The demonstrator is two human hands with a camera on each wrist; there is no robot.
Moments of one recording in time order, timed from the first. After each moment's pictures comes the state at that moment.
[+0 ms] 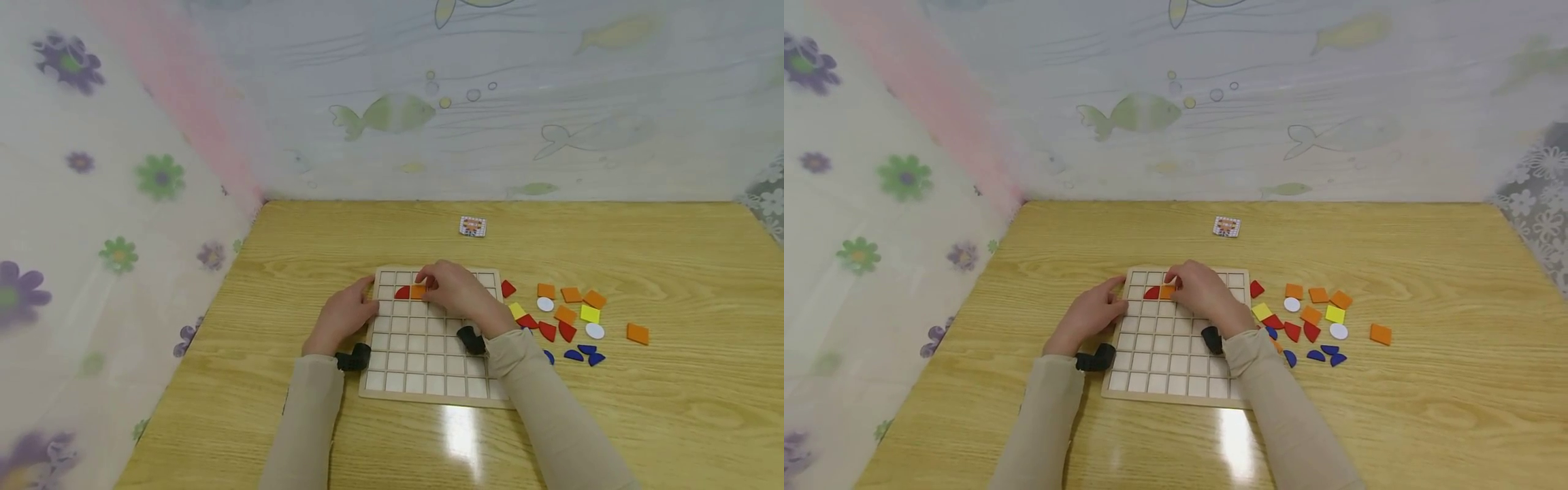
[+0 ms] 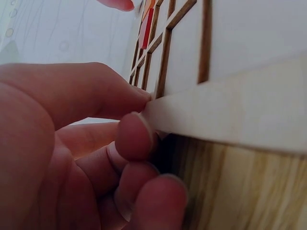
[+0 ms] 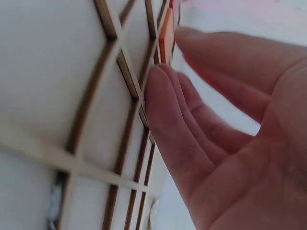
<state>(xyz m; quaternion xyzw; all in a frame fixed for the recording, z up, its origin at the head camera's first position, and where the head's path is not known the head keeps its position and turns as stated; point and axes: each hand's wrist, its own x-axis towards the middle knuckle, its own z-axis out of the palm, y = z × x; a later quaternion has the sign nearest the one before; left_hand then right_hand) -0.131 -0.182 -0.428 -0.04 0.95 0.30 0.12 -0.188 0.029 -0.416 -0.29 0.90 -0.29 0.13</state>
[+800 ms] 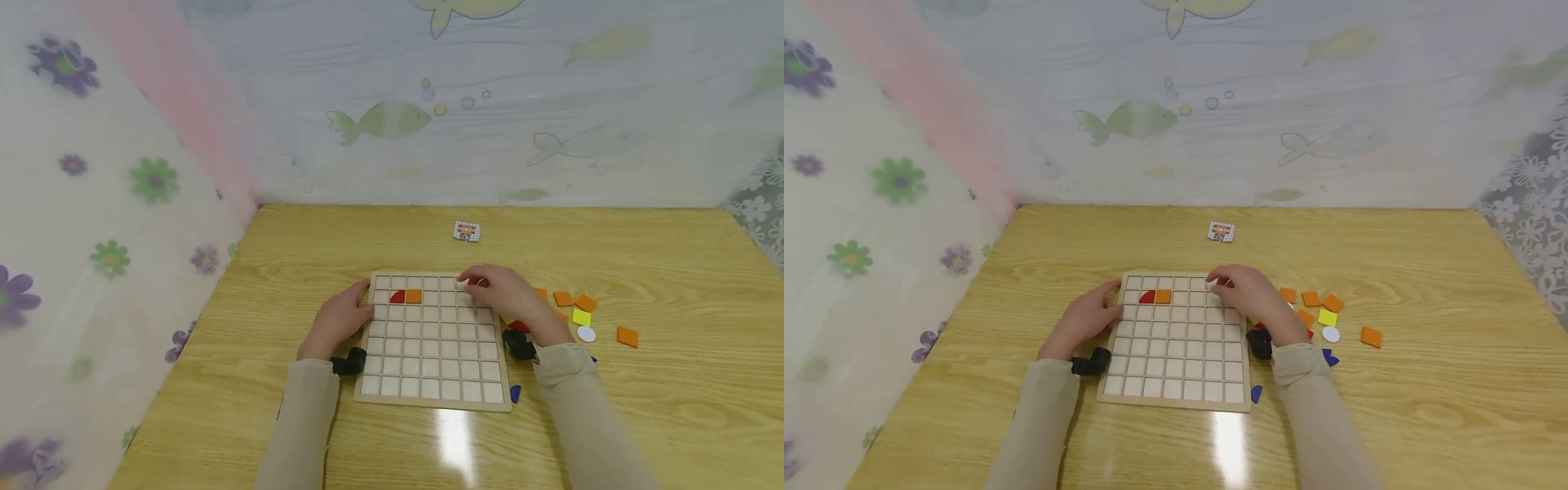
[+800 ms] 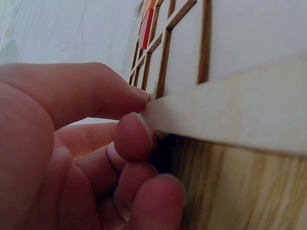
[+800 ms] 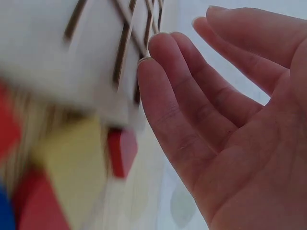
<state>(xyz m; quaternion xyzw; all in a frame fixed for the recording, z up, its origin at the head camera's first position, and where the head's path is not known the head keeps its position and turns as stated) -0.133 -0.183 -0.430 -0.04 0.94 0.30 0.12 -0.186 0.108 -0.413 -0.25 0.91 -0.32 0.12</state>
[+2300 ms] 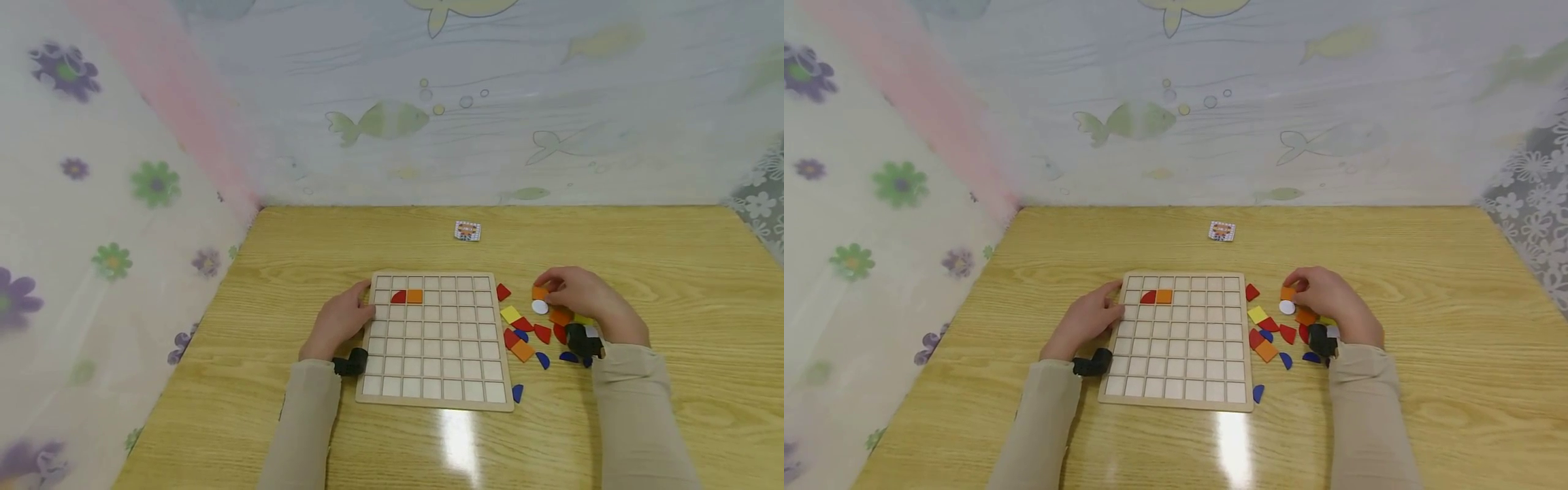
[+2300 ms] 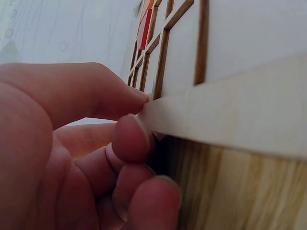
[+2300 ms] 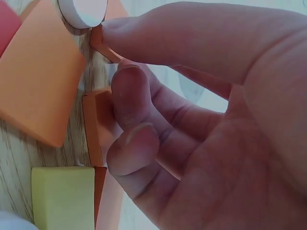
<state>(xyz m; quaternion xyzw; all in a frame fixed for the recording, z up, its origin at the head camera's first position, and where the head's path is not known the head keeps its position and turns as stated) -0.131 -0.181 -0.429 -0.04 0.95 0.30 0.11 -0.190 0.209 -0.412 -0.15 0.93 -0.28 0.18</state>
